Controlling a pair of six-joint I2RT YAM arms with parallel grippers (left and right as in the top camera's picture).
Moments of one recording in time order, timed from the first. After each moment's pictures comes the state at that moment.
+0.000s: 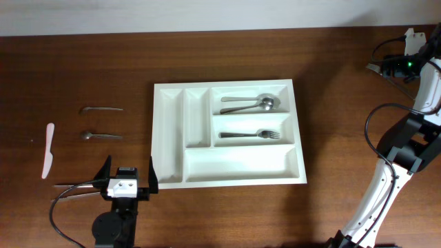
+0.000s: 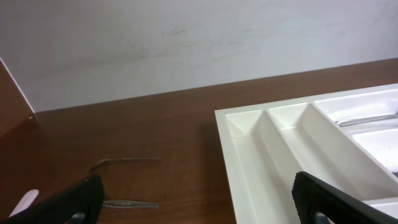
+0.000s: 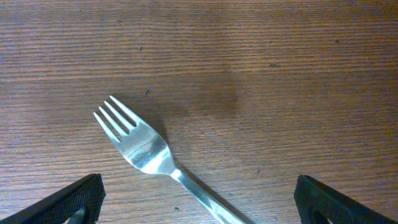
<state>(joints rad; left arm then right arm) -0.04 0.01 0.01 -0.08 -0.04 0.14 -0.54 2.72 2.67 -1.00 -0.16 -0.47</state>
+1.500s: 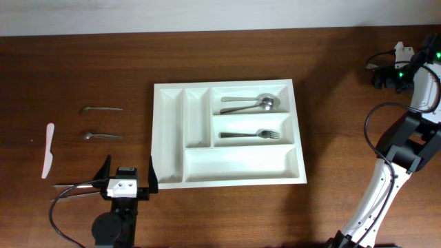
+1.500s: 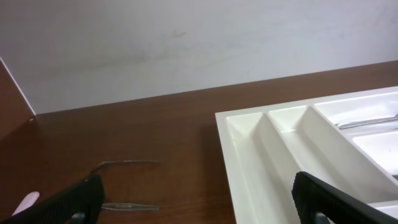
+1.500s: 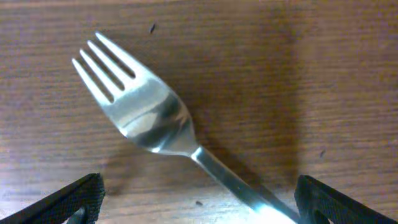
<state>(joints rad) -0.04 0.01 0.01 -0.07 -0.04 0.14 -0.54 2.76 2.60 -1.04 -0.16 -0.47</state>
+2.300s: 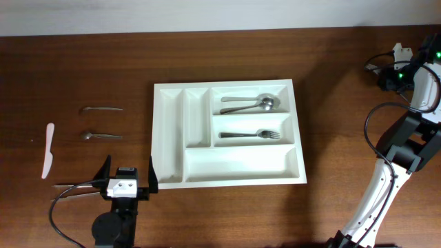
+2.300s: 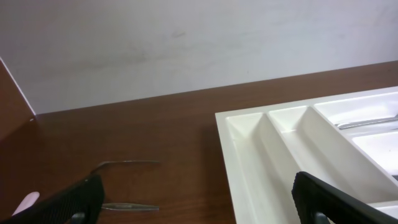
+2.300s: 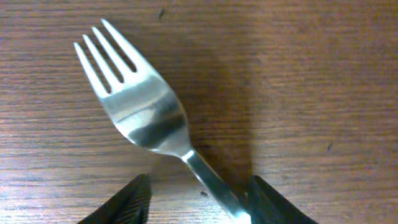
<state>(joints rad) -0.04 0.01 0.01 -0.07 -0.04 0.14 -0.54 2.76 2.60 -1.05 -0.15 -0.50</state>
